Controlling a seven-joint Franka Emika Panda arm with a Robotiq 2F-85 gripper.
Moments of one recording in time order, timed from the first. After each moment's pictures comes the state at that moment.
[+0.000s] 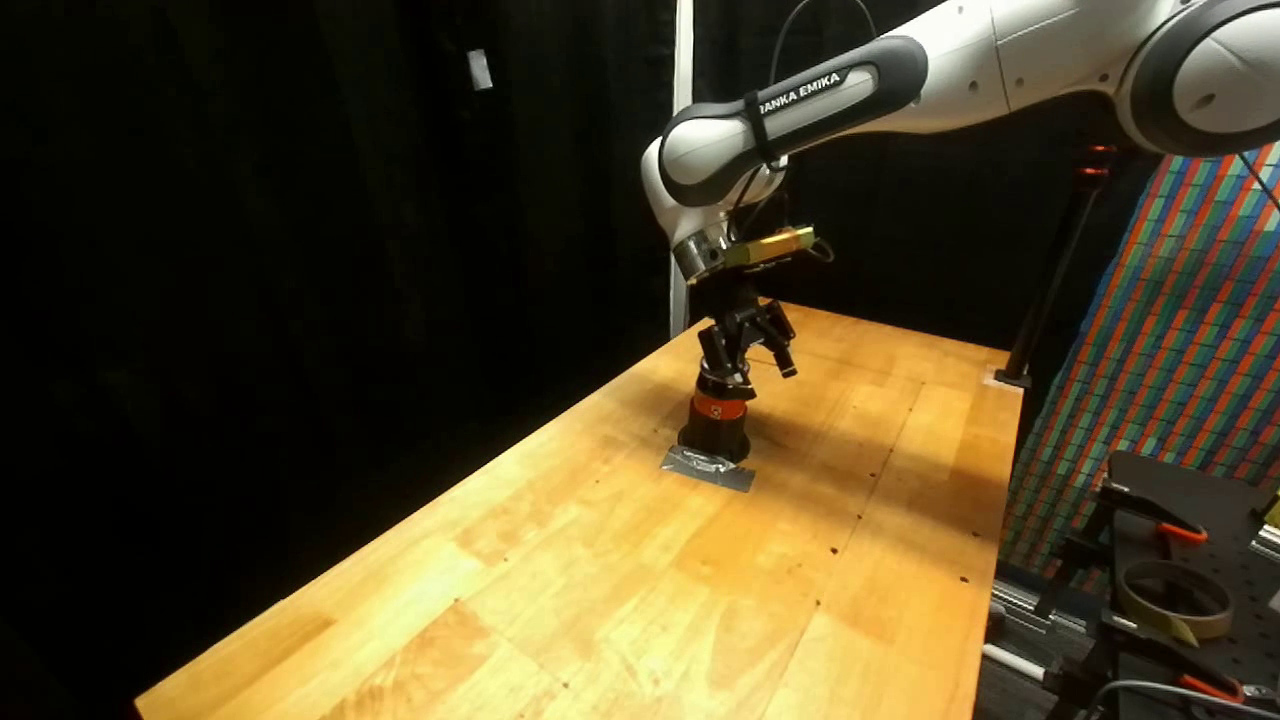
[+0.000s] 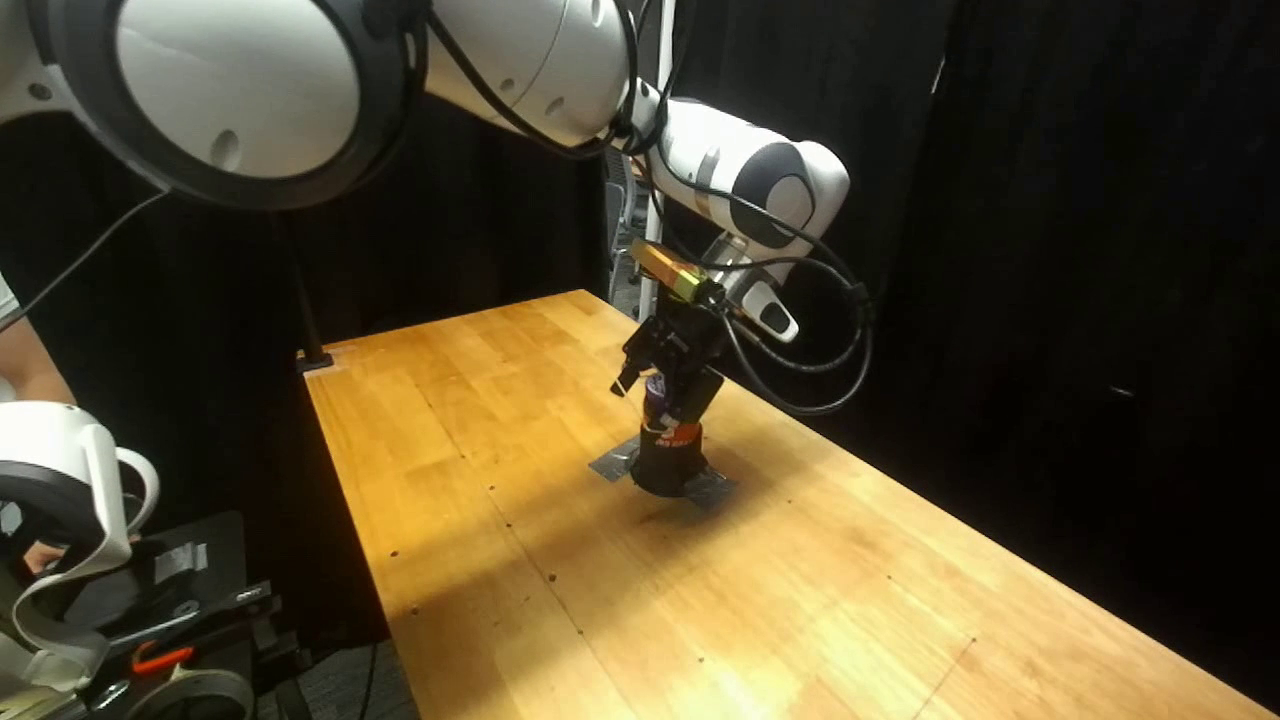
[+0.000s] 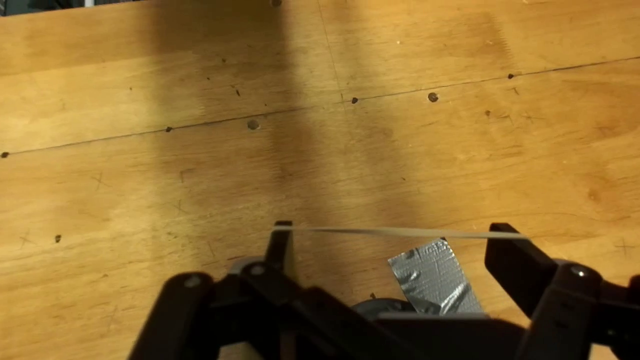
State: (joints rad) arm 0.06 0.95 0.06 -1.03 0.11 1.36 0.22
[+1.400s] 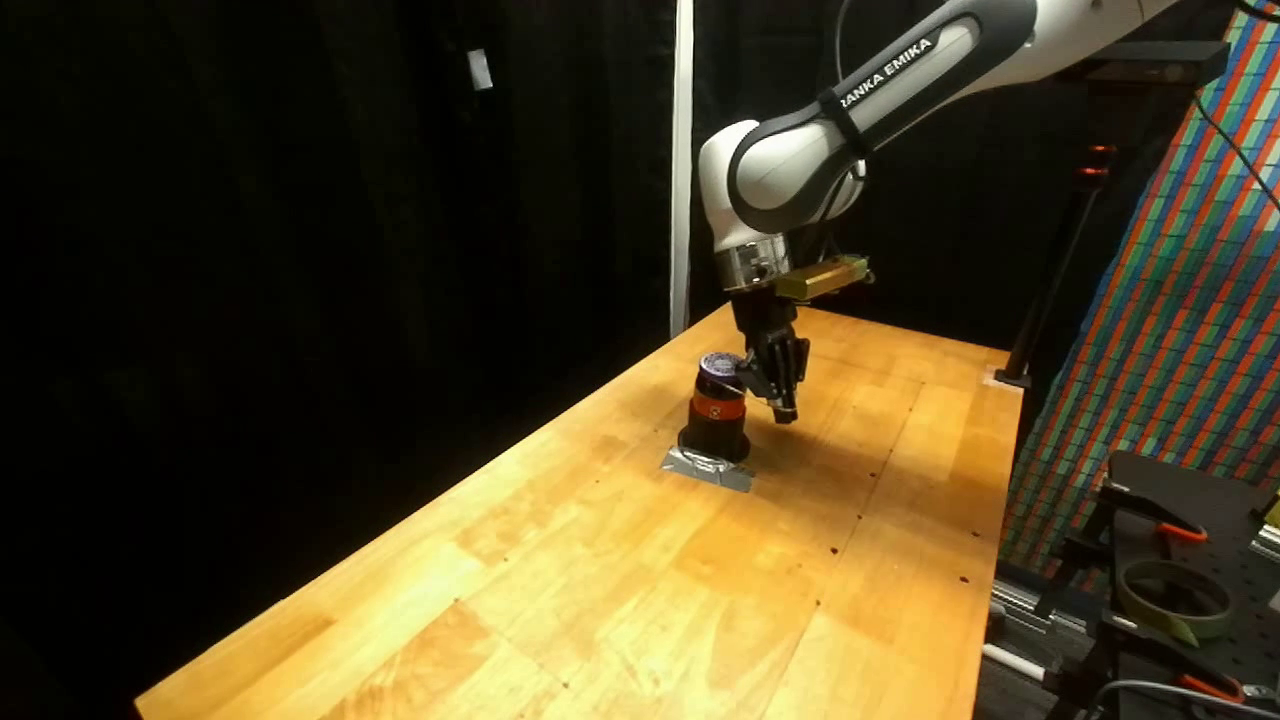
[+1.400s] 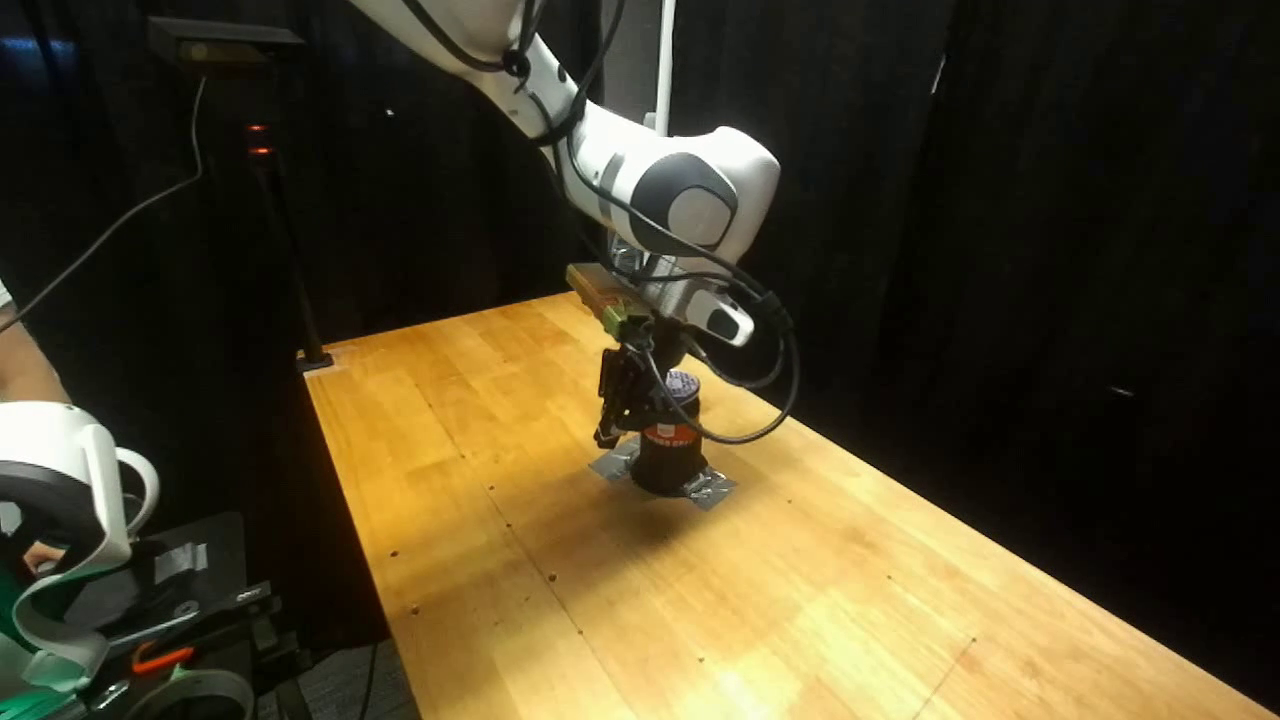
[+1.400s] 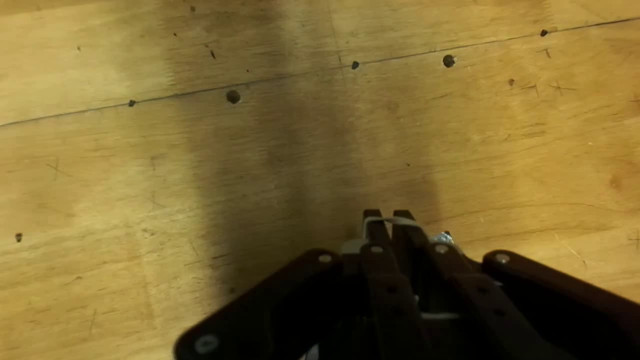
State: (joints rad) arm 0.08 0.61 0.05 -1.66 0.11 1.91 0.19
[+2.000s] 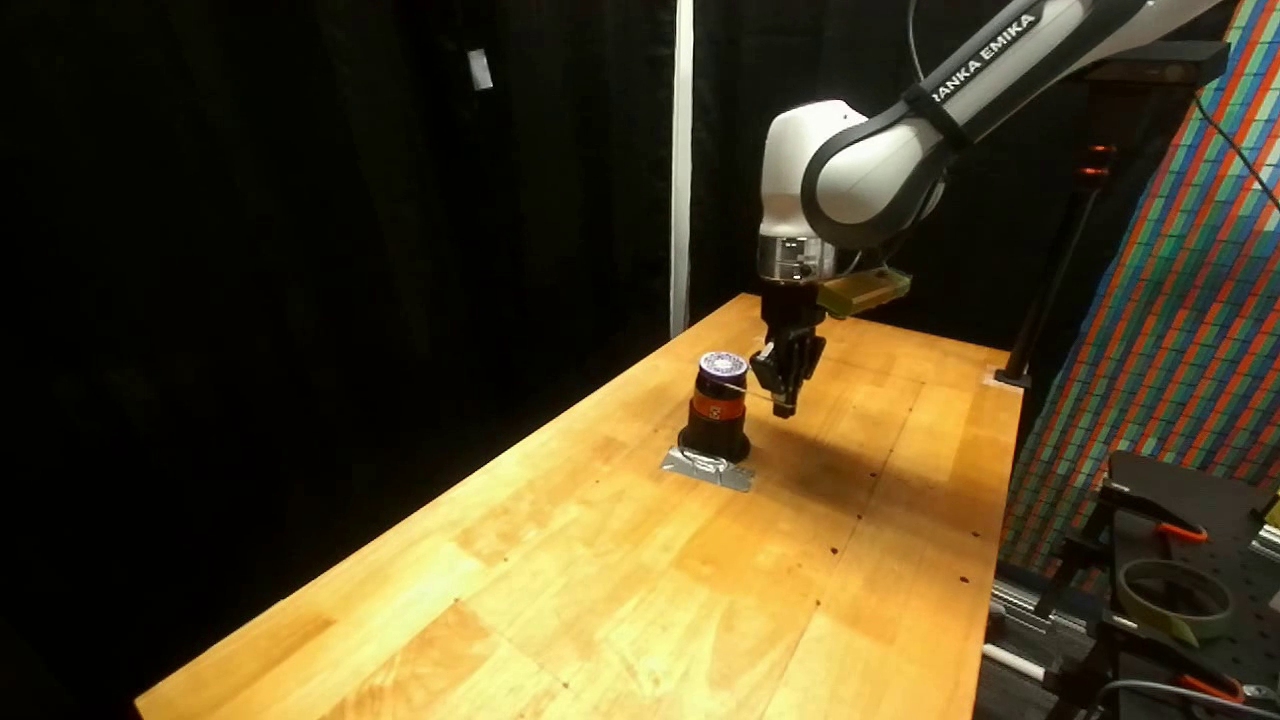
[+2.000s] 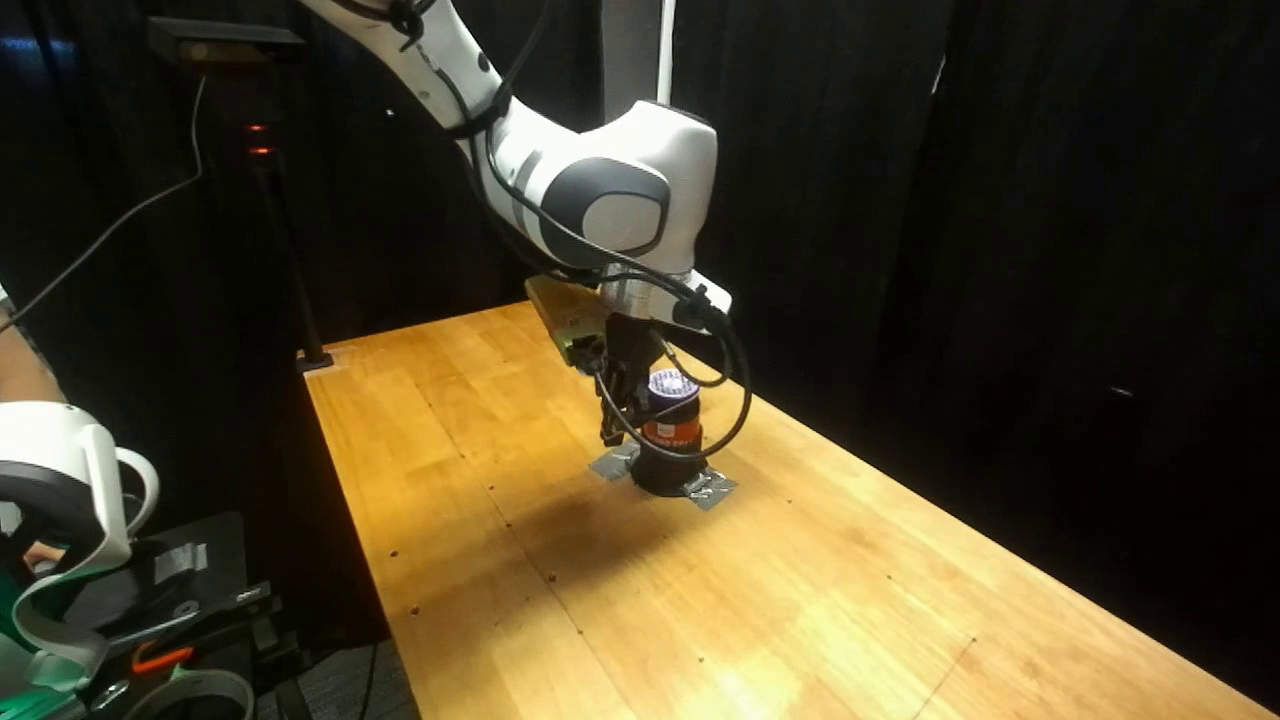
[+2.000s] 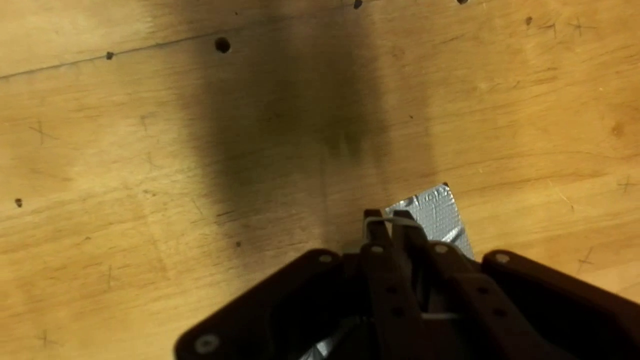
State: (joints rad) arm 0.09 0.41 0.05 -2.01 0.11 2.34 0.20
